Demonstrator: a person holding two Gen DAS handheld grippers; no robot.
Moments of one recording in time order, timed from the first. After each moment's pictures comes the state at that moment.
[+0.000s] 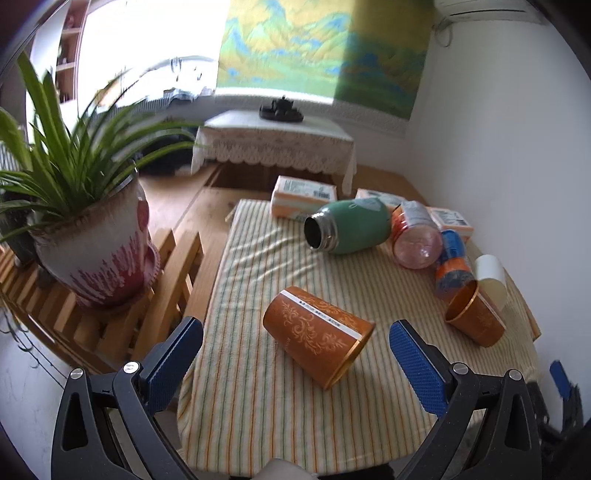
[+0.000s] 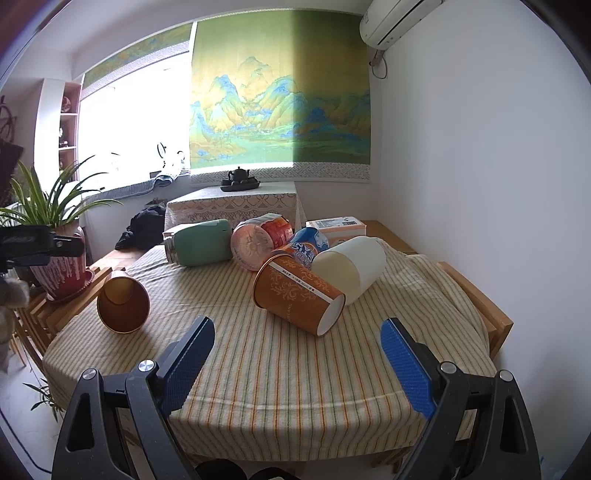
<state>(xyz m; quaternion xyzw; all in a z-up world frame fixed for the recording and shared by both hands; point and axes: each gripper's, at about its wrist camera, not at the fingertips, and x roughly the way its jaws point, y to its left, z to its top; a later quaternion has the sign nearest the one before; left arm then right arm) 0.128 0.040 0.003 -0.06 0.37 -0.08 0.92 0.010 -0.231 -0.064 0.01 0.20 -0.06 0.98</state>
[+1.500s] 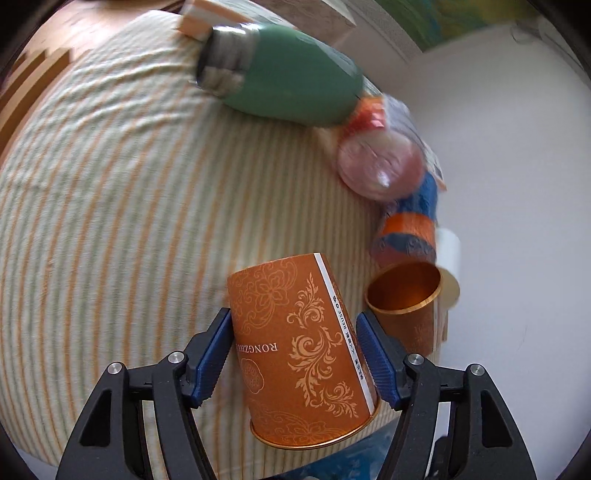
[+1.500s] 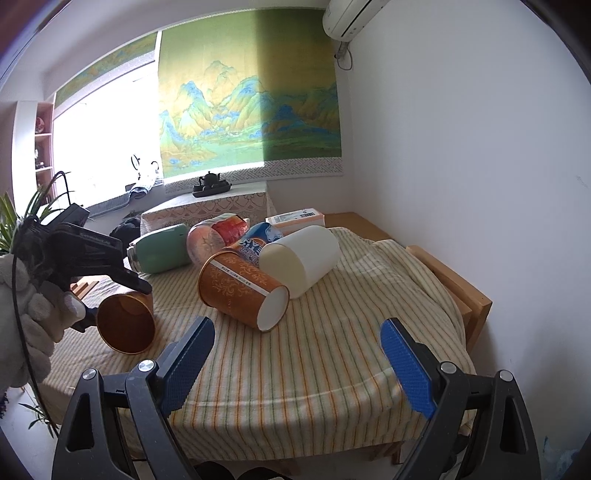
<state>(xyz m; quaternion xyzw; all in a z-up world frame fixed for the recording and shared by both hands) 0.235 -0.057 -0.096 -0.25 0.59 -0.20 0.74 0.003 -0.281 -0.070 0.06 0.20 -0.10 0.97</state>
